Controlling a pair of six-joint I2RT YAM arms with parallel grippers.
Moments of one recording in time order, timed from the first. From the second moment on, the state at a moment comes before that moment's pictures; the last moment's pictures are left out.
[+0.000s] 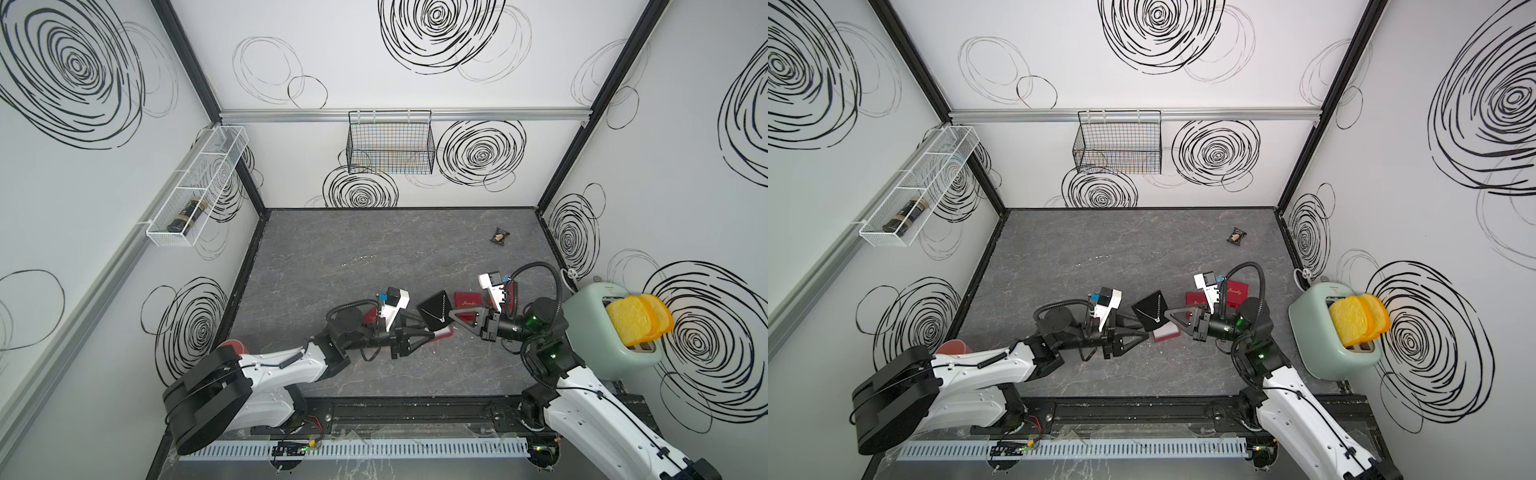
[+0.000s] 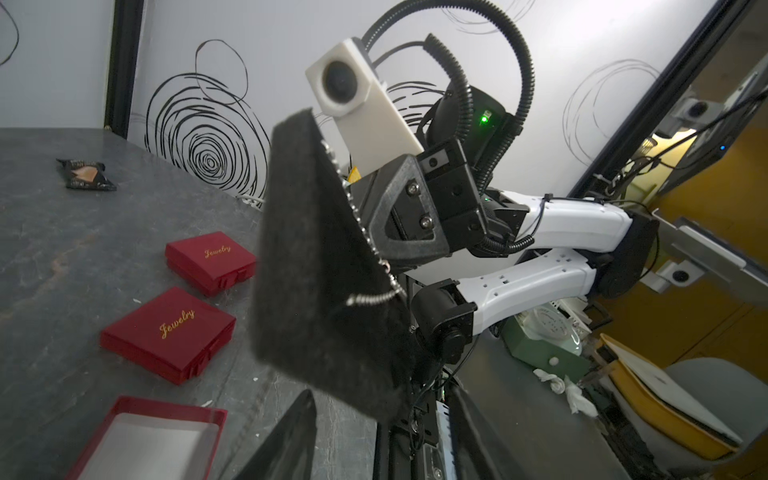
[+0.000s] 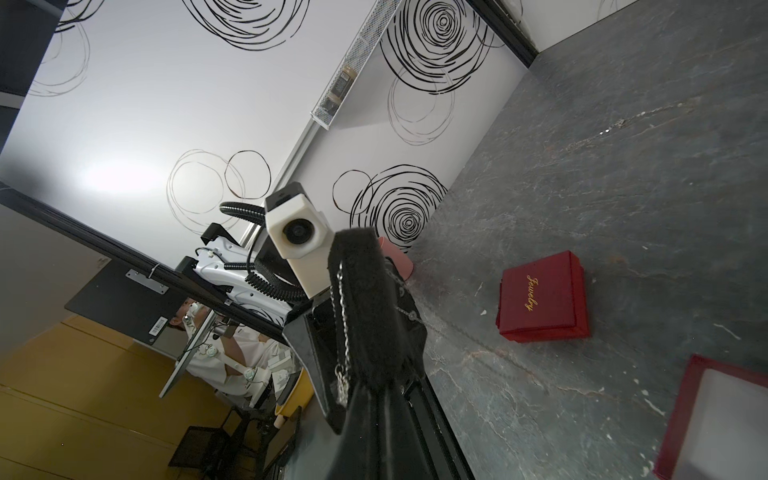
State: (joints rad) left arm -0.86 1.23 0.35 0.90 0.57 -0.50; right arm 0.41 0.65 0.35 0.29 -0.91 0.91
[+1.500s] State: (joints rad) left arm -0.78 1.12 0.37 0.64 0.21 -0.29; right arm 0.39 0.62 0.35 -0.01 -0.90 0.76
